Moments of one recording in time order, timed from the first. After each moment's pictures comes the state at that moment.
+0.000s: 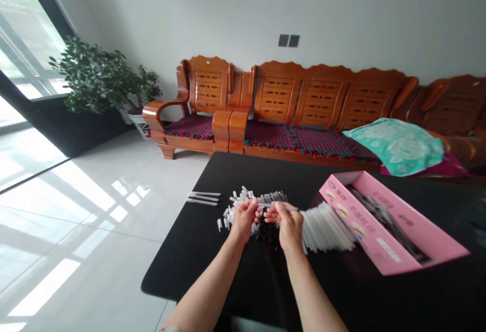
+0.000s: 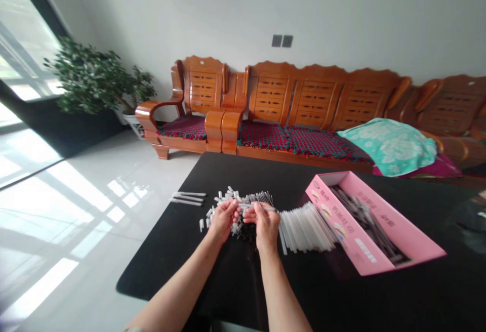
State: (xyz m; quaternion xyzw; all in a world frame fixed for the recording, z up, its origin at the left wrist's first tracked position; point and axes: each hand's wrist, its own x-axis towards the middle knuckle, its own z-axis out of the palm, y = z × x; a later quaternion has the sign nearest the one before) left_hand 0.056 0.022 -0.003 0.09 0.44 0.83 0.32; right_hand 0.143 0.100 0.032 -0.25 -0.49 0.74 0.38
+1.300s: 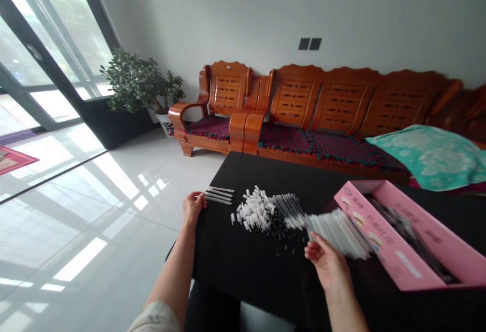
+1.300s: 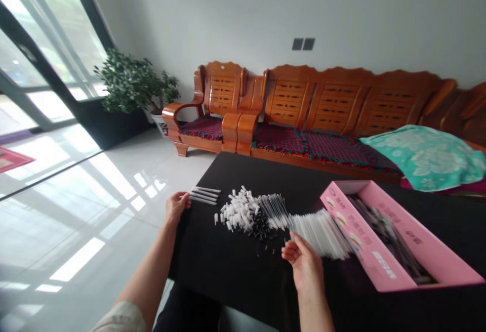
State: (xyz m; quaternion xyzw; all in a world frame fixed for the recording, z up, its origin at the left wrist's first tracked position) left_hand -0.088 -0.159 -0.057 -0.03 0.76 0.64 0.00; right_hand 0.240 0.140 -0.009 -0.39 -0.35 0.80 0.28
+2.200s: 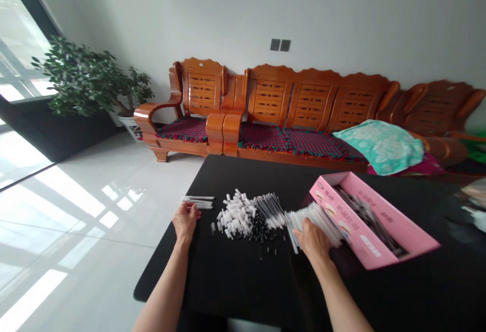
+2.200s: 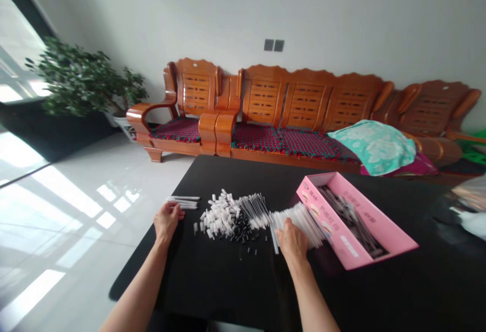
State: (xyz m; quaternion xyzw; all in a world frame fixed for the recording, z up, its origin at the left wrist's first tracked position) left_hand -0.048 -0.107 -0.041 0.01 0.83 0.55 -0.01; right_hand 0.226 0.191 0.004 -0.41 -0.91 -0.01 0.01
